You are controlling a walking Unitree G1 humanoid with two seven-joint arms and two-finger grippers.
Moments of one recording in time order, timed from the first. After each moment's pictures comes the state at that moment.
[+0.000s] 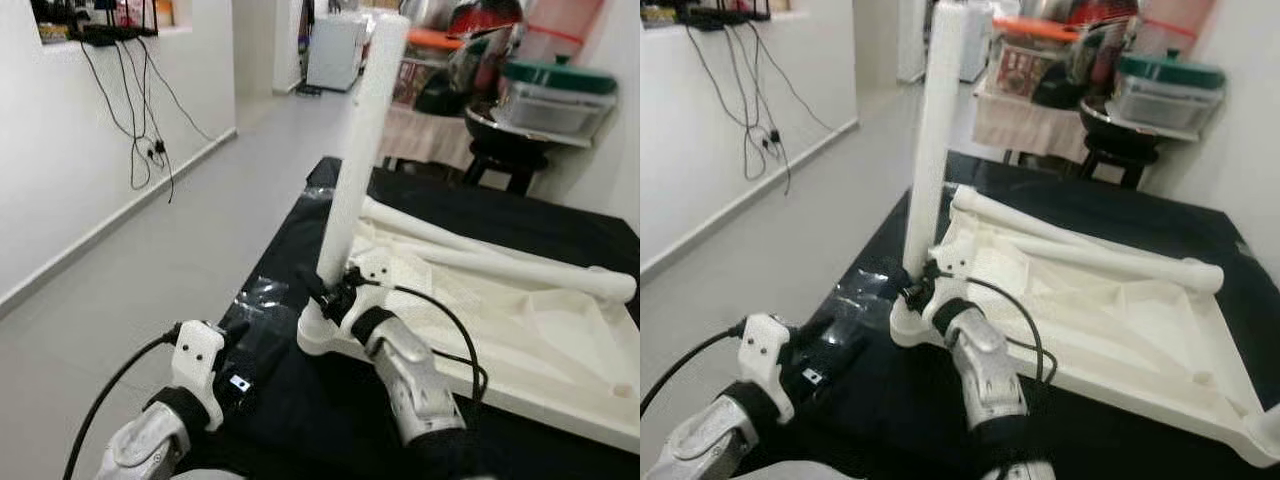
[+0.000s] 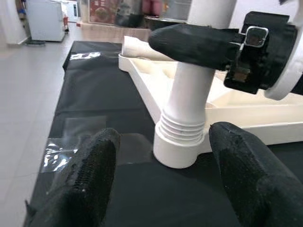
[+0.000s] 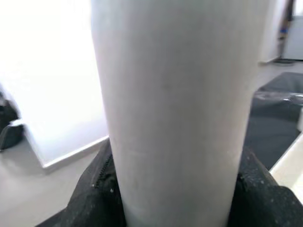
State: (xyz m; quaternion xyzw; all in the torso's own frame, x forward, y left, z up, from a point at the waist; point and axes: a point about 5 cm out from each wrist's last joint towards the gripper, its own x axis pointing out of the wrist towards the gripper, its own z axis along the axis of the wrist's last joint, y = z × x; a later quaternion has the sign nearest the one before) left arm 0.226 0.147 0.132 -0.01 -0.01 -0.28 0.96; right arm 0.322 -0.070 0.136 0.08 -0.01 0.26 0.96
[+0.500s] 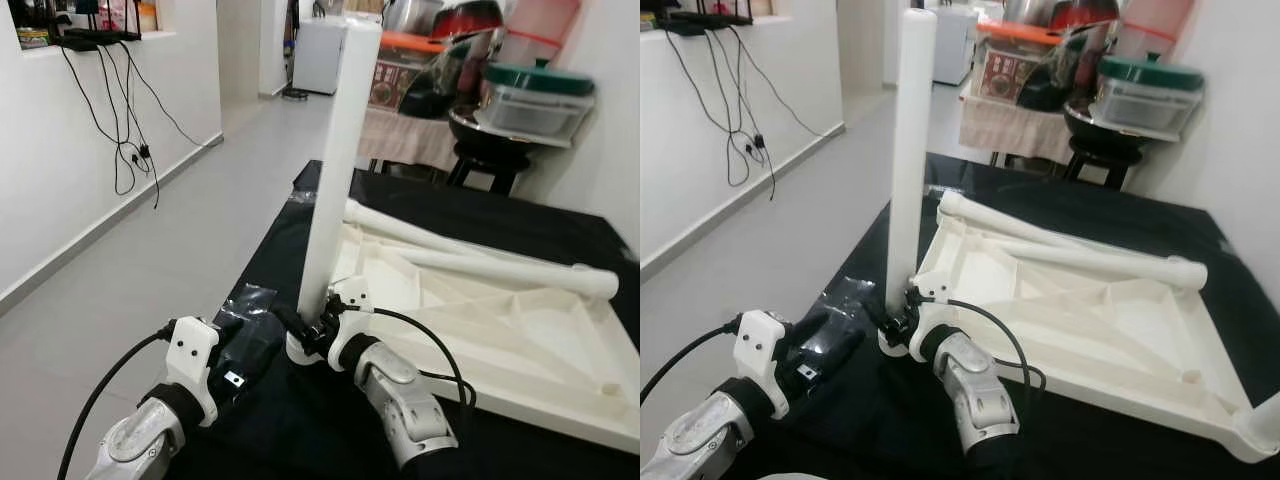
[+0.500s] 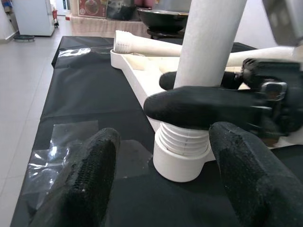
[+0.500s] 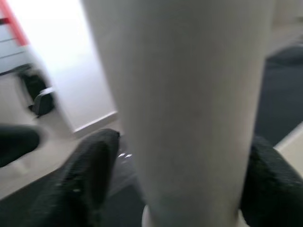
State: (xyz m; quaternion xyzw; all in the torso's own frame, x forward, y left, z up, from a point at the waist) left arm 0.232 0.148 0.134 -0.01 -0.02 -0.28 0.96; right arm 0.308 -0.057 0.123 0.06 0.04 0.41 0.91
